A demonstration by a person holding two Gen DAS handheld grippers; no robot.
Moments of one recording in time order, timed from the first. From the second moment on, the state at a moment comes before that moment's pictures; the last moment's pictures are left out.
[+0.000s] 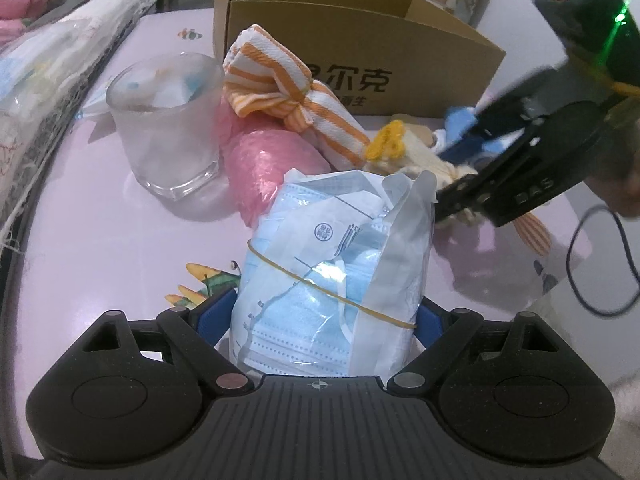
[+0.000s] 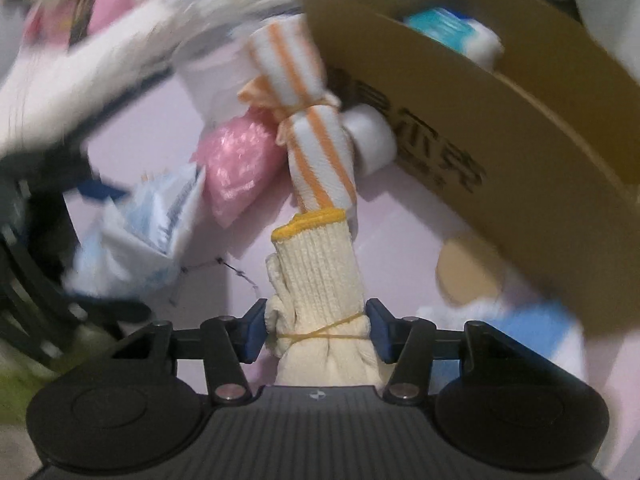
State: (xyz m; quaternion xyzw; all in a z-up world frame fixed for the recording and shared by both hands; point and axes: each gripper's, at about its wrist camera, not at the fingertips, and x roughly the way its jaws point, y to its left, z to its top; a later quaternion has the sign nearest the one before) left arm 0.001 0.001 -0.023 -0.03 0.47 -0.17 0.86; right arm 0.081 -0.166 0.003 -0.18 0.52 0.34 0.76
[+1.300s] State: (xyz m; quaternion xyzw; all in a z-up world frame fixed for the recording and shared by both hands) left arm -0.037 0.003 0.033 -0.07 0.42 -0.16 0.89; right arm 0.029 -0.227 0.015 0.22 0.53 0.37 0.74
